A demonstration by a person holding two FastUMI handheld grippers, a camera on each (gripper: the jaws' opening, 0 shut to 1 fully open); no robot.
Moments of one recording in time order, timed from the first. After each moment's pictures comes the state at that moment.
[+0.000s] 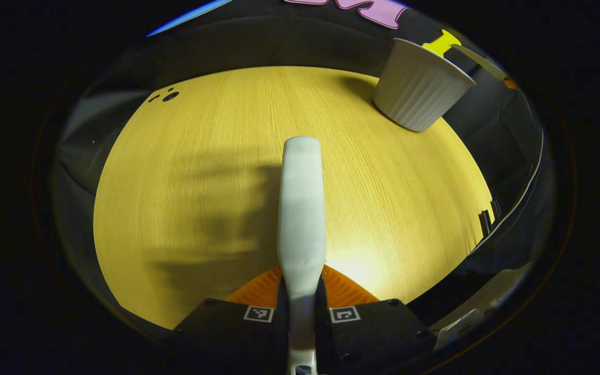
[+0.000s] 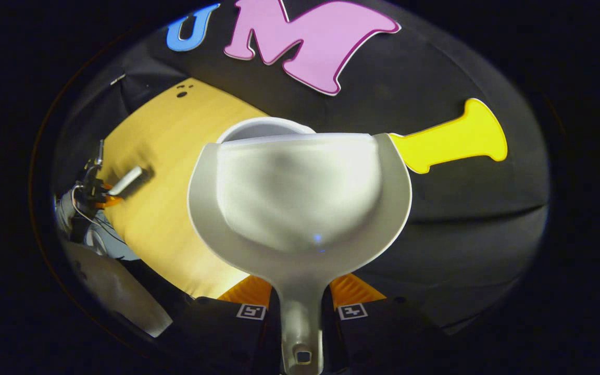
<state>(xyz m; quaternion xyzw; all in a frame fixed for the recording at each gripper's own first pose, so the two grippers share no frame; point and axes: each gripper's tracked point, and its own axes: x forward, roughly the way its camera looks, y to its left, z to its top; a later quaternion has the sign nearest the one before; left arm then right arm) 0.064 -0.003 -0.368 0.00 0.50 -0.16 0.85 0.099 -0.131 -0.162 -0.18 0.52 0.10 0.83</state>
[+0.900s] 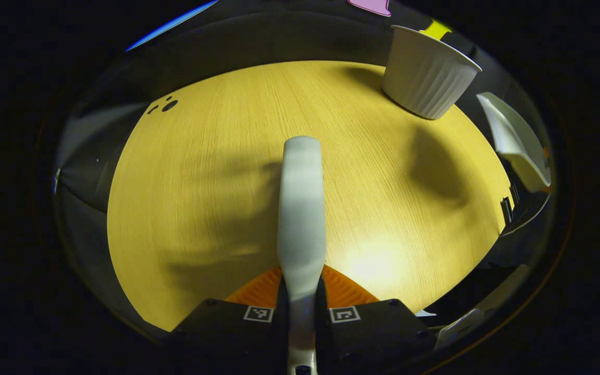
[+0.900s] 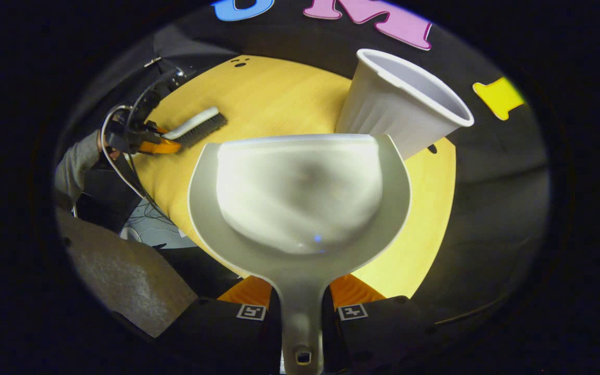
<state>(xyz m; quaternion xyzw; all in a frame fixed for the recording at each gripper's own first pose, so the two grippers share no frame) 0.079 0.011 -0.375 0.07 0.51 -0.14 0.85 -0.070 0.043 -0.374 -0.09 0.58 0.17 0.79</state>
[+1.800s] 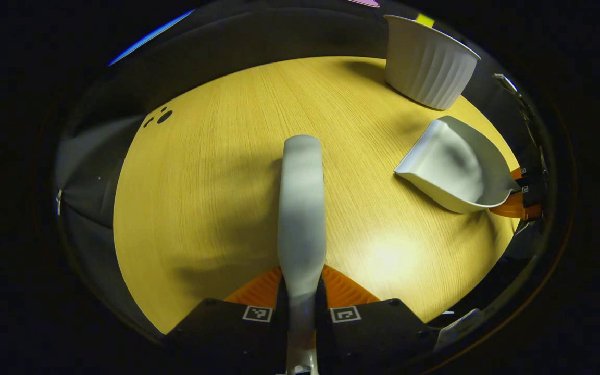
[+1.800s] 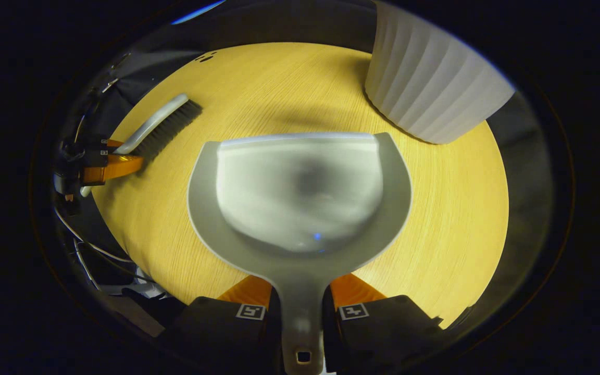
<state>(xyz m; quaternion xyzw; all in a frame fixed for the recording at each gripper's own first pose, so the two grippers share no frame) 0.082 0.017 -0.372 0.11 0.51 -0.13 0.84 -0.030 0.120 -0.493 0.00 0.60 0.11 0.80</state>
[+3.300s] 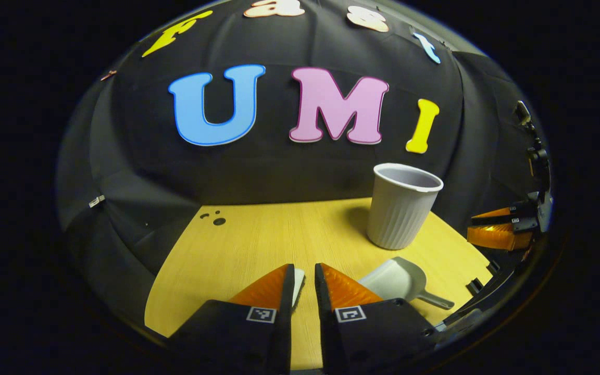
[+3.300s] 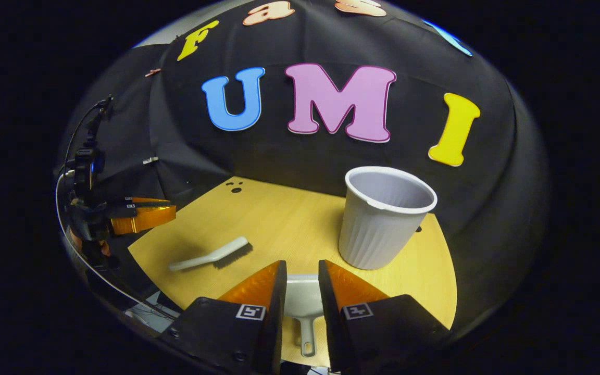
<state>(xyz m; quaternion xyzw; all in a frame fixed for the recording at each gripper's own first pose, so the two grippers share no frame) 0.034 -0.012 -0.111 -0.01 0.15 -0.08 0.99 0.007 0.109 -0.219 0.02 0.22 0.10 0.97</state>
